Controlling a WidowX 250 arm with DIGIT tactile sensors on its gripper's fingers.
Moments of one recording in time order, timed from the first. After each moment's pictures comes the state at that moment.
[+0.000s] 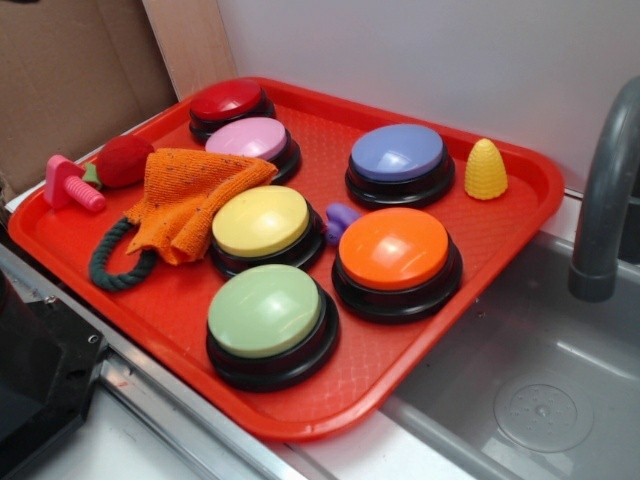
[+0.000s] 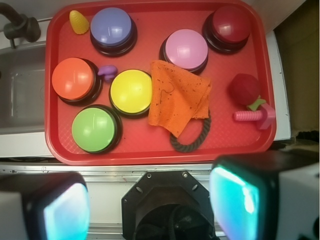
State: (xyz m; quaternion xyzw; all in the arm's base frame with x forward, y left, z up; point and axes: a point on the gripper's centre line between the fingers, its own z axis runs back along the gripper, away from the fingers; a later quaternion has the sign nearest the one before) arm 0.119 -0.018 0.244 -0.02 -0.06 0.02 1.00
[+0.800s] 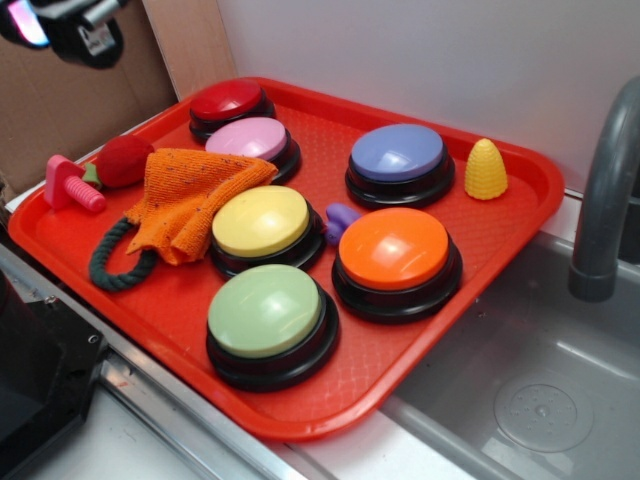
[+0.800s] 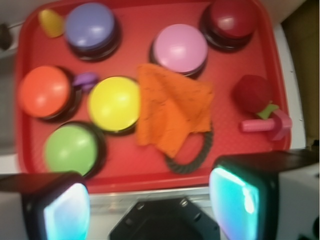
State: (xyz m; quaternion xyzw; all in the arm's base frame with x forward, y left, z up) arm 0.151 0.010 0.187 -0.01 -0.08 0.06 0.99
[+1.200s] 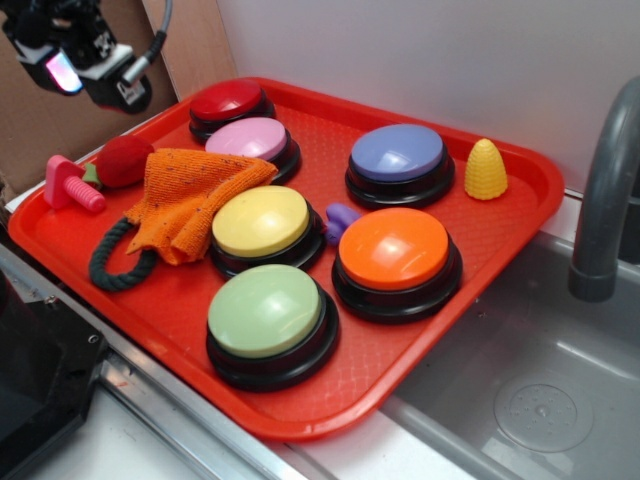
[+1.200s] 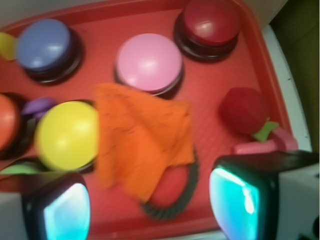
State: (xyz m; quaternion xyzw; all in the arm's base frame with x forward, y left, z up) arm 0.170 0.050 0.137 0.00 -0.12 0.08 0.99
